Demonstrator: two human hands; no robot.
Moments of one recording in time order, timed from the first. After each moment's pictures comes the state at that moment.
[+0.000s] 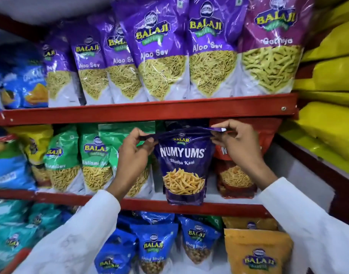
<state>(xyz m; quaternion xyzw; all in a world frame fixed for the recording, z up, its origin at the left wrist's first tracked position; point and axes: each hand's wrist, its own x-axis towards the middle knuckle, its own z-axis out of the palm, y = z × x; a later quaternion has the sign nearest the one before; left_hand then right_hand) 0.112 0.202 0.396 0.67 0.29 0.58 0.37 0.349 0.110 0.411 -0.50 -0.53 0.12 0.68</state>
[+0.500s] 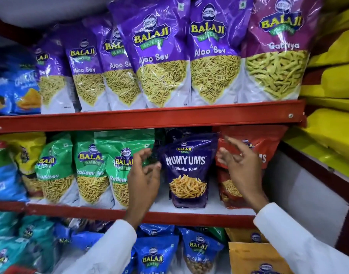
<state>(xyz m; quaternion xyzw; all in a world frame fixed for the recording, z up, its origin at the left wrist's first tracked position) 0.132 0.216 0.339 0.69 0.33 0.60 0.24 0.357 0.129 0.362 -0.51 -0.47 0.06 0.72</state>
